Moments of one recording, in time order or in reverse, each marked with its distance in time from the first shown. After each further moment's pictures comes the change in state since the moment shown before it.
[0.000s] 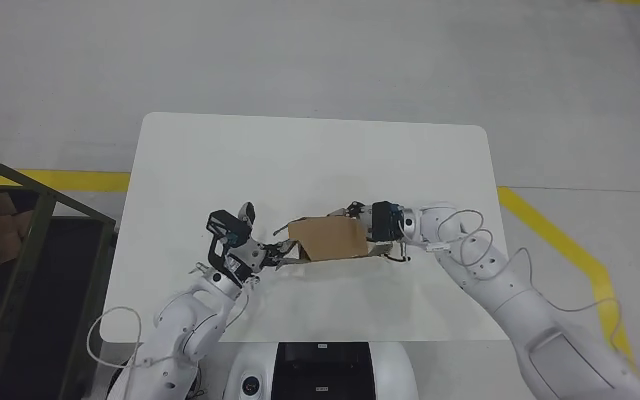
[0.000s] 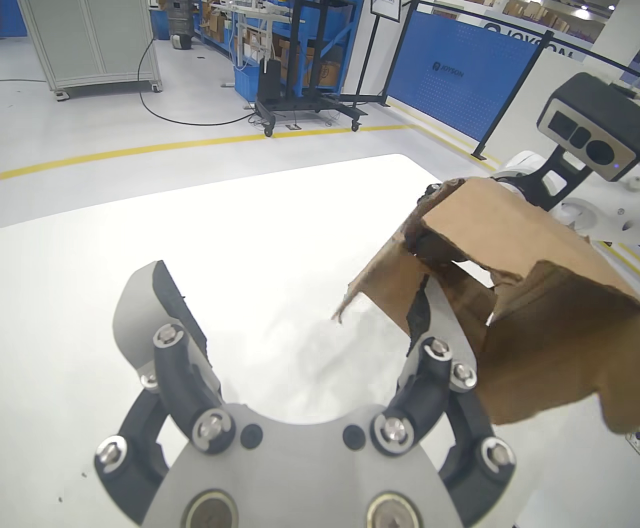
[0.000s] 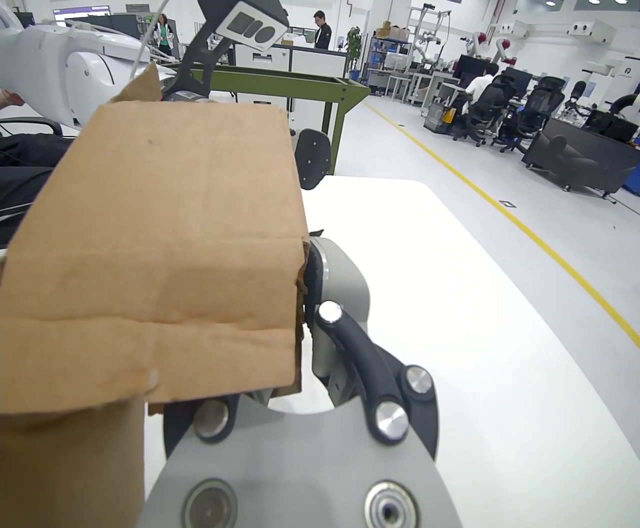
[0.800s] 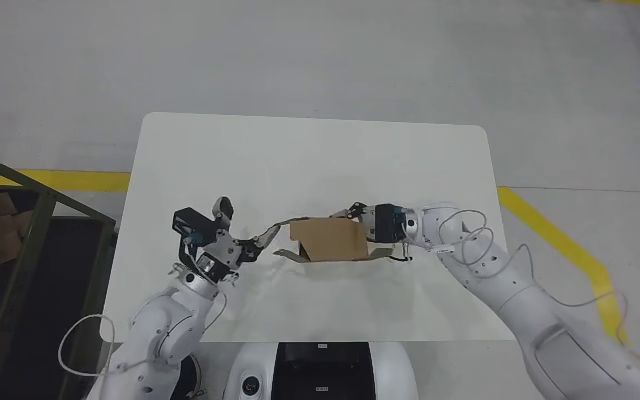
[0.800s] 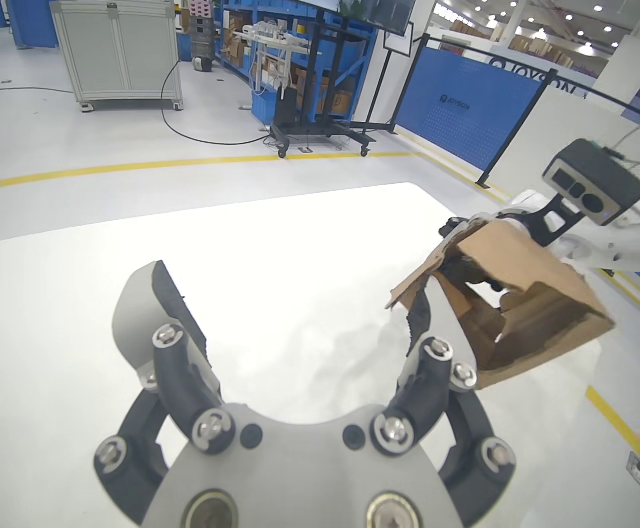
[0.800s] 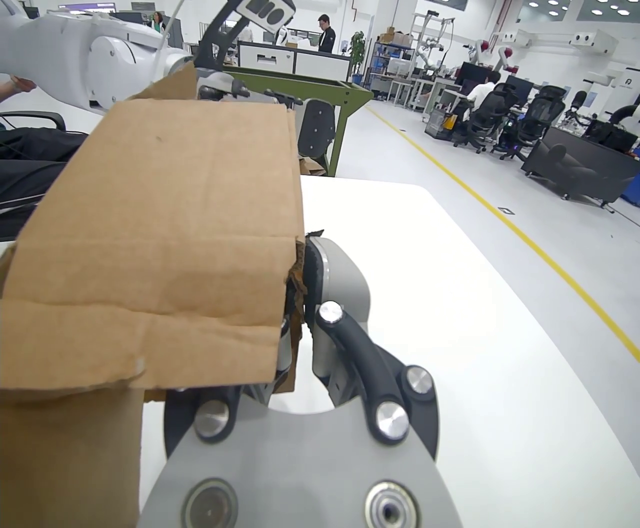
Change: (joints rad) left arm 0.075 0.009 -0.136 -0.059 -0.107 -0.069 0.062; right arm 0.034 0.025 -0.078 0.012 0.024 0.046 -0.045
